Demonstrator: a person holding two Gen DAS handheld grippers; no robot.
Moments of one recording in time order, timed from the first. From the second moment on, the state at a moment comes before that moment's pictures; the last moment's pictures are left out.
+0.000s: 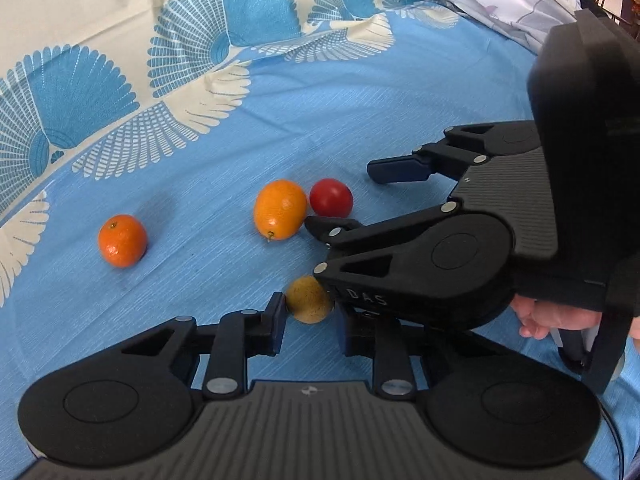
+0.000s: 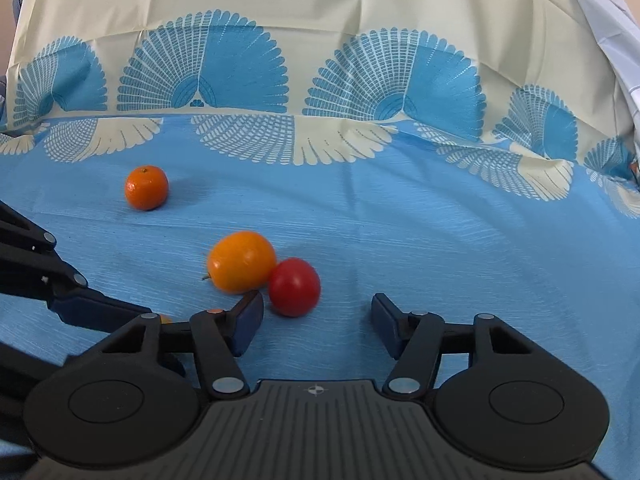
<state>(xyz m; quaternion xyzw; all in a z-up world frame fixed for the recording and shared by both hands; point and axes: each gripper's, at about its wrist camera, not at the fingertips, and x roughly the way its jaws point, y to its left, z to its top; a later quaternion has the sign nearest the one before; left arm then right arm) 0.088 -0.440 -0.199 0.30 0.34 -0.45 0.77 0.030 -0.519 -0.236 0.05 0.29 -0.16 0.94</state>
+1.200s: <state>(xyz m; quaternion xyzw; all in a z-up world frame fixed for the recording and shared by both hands) -0.017 -0.126 0.002 0.06 0.37 -0.23 0.90 -0.138 -0.331 -0.097 0.09 0.27 -0.10 0.95</state>
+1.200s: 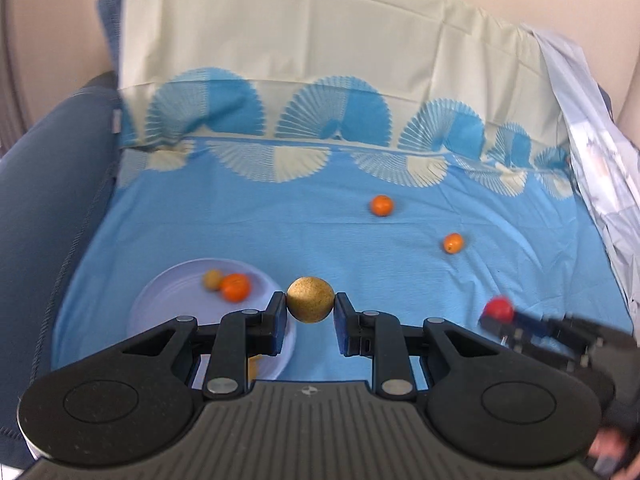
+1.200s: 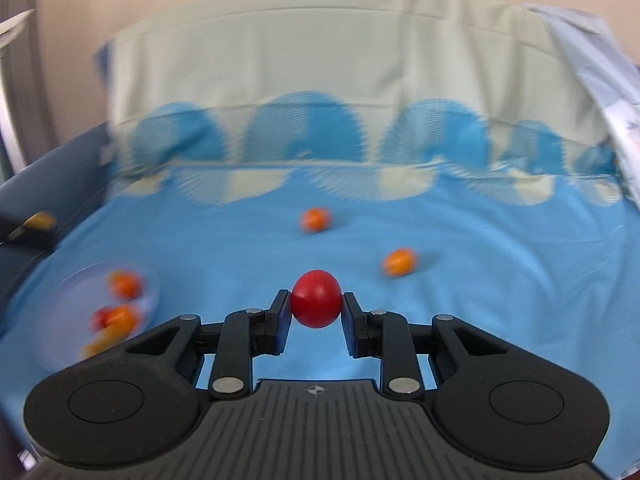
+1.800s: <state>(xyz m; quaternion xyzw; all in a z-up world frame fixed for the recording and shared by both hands) -0.004 -0.015 0.008 0.01 0.37 -0.15 0.92 -0.102 -0.187 -0.062 0.02 0.30 0.04 0.95</state>
